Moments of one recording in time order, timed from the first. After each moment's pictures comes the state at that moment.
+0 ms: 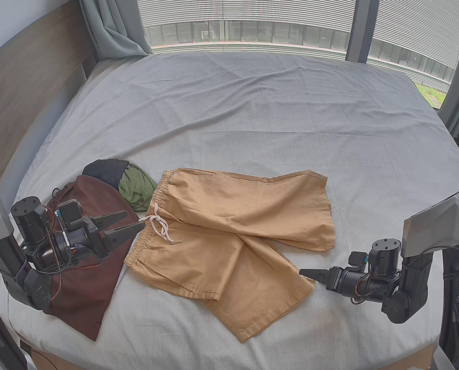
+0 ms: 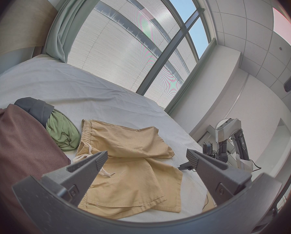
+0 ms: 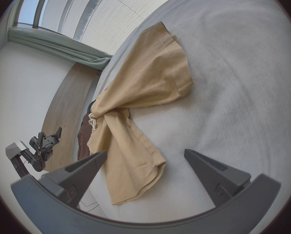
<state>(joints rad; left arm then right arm) 0.00 1.98 -0.35 -1.55 -0.83 -0.30 0.28 2.39 -0.34 -1.54 0.43 0.66</state>
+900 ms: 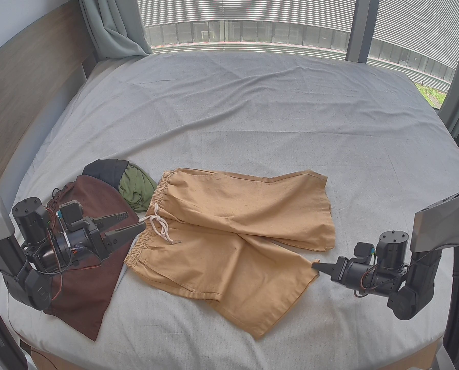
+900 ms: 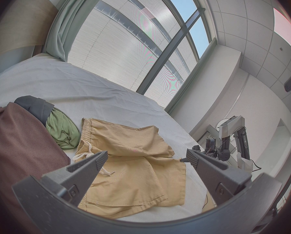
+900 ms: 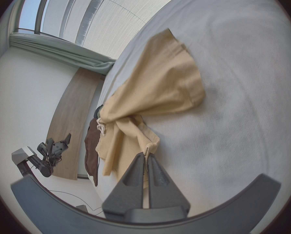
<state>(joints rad) 0.00 1.99 -0.34 -1.55 -0.83 -0.29 0.28 2.31 -0.33 -1.54 0.43 0.70</state>
